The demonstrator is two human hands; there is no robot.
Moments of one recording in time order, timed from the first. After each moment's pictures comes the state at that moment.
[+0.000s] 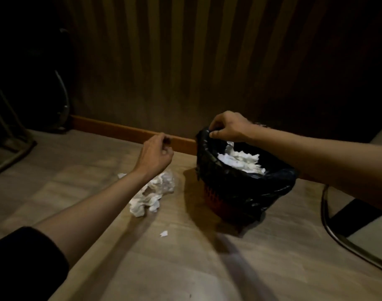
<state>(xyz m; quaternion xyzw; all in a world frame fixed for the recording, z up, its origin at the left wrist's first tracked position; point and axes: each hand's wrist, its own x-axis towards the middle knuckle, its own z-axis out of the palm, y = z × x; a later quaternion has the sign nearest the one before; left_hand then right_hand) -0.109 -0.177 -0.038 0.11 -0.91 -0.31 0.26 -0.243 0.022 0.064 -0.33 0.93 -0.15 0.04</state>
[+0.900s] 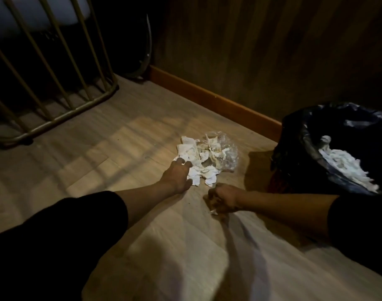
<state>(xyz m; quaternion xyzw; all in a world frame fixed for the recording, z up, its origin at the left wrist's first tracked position) -0.029 -0.264 -0.228 0.26 -0.95 -0.18 -0.04 -0.163 -0.098 -0.225 -0.59 0.74 0.11 0.30</state>
